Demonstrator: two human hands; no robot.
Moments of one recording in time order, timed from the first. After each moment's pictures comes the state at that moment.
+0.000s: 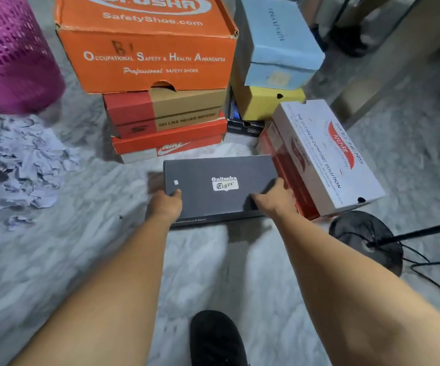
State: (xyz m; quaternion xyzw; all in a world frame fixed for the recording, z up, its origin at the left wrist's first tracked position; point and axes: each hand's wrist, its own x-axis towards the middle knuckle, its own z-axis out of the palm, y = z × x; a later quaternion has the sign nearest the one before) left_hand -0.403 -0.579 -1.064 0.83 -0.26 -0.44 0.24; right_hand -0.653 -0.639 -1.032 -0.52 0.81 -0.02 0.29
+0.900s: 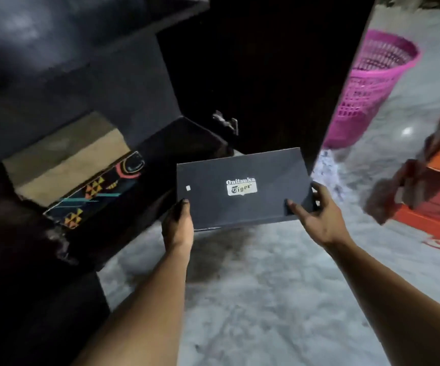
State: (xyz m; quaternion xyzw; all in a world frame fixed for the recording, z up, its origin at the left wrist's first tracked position) left_hand -0.107 -0.215 -0.971 0.80 0.18 -0.05 0.57; right_hand -0.238 -0.472 -0.962 -0.79 0.31 -0.14 0.51
